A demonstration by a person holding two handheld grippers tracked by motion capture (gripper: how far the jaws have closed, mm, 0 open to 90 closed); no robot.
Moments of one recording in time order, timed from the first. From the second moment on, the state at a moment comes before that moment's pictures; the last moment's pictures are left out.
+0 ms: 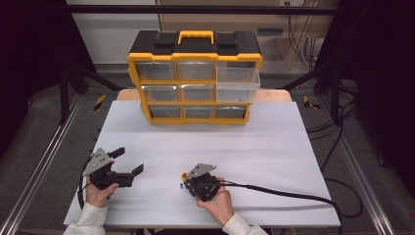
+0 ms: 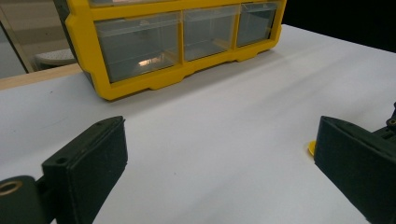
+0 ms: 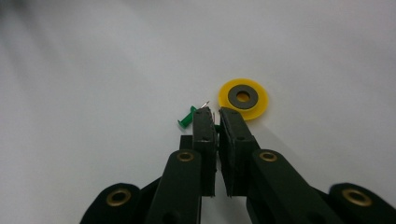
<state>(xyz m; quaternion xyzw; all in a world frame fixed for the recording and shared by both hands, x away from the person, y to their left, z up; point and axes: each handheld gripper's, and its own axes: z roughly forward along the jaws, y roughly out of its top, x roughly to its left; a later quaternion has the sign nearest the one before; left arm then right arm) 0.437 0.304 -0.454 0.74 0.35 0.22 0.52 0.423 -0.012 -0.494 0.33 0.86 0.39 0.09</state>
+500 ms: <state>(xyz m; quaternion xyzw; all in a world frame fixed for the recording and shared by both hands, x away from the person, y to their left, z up) 0.437 0.303 -0.454 0.74 0.35 0.22 0.52 0.425 -0.031 -0.464 0.33 0.84 0.43 0.09</state>
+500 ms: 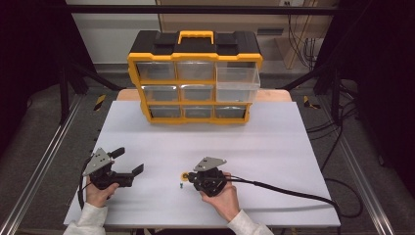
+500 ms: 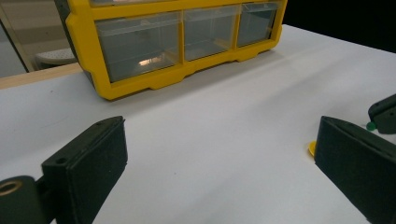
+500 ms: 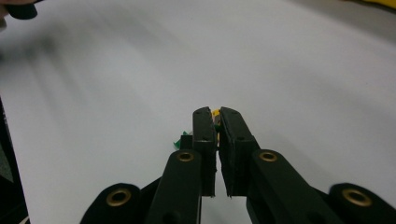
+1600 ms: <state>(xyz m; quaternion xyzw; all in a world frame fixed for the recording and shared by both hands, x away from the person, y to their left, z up) 0.438 0.303 -0.454 0.74 0.35 0.22 0.52 0.449 -0.120 -0.343 0.35 0.76 0.51 0.19</state>
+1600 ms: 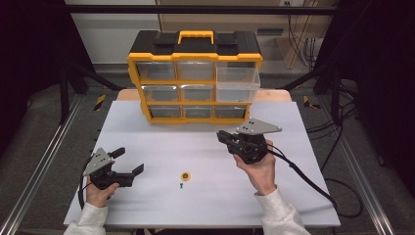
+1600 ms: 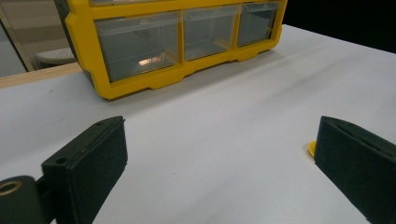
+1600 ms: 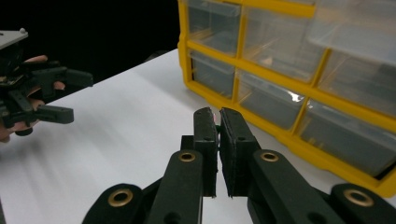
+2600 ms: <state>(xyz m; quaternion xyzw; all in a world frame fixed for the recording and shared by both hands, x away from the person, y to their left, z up) 0.438 0.303 -0.454 0.74 0.35 0.22 0.52 0.465 -0.144 -0.260 0.35 0.73 0.53 0.25</state>
